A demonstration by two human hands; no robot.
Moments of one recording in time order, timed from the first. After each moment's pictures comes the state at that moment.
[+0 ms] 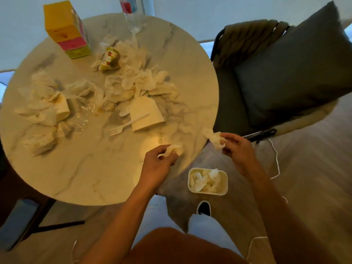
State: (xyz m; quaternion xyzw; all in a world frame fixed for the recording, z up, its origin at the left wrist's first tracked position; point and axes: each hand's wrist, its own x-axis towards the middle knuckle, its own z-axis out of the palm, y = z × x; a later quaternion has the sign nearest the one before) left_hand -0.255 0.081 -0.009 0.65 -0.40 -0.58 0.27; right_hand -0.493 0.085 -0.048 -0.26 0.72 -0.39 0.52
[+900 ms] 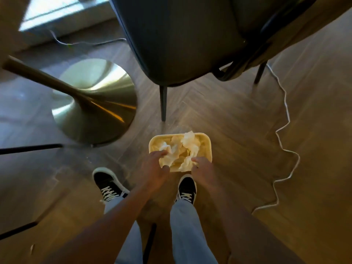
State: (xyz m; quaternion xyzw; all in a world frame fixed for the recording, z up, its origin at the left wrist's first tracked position) left_hand -0.398 0.170 -0.426 0.65 -0.60 -0.46 -0.08; right_hand -0.560 0.234 -0.469 -0.27 0.78 -0.08 0.56
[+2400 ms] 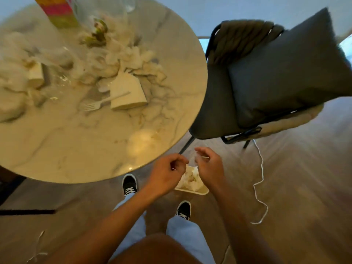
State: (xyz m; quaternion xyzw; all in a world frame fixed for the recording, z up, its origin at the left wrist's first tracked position) left_hand -0.317 0.147 -0.070 0.58 -0.58 -0.52 0.23; right_hand -0.465 0.154 -0.083 -0.38 0.75 -0.31 0.43
